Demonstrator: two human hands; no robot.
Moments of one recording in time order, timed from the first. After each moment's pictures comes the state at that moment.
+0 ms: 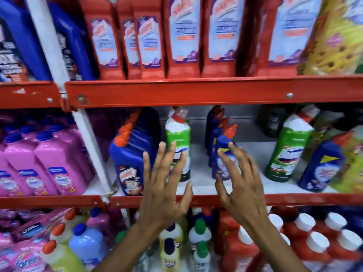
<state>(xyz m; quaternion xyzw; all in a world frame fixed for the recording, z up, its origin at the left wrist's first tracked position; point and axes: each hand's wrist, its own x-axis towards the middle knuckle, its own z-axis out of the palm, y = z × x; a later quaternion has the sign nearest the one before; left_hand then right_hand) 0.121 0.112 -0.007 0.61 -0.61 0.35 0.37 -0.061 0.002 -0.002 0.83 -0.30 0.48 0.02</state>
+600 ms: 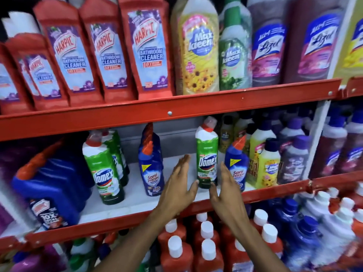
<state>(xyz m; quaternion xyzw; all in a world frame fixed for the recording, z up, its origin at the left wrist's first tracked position) -0.048 -0.059 -0.006 0.64 -0.68 -0.01 0.36 -0.212 -0.090 -0.020 0.75 -0.45 0.43 -0.22</state>
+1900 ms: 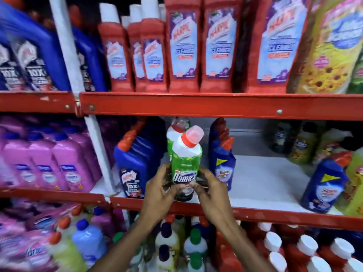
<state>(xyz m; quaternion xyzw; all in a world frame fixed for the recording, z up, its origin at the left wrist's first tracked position) 0.114 0.103 0.000 0.63 -0.50 -0.03 0.60 -0.022 0.004 0.001 0.79 -0.25 0.42 -0.39</state>
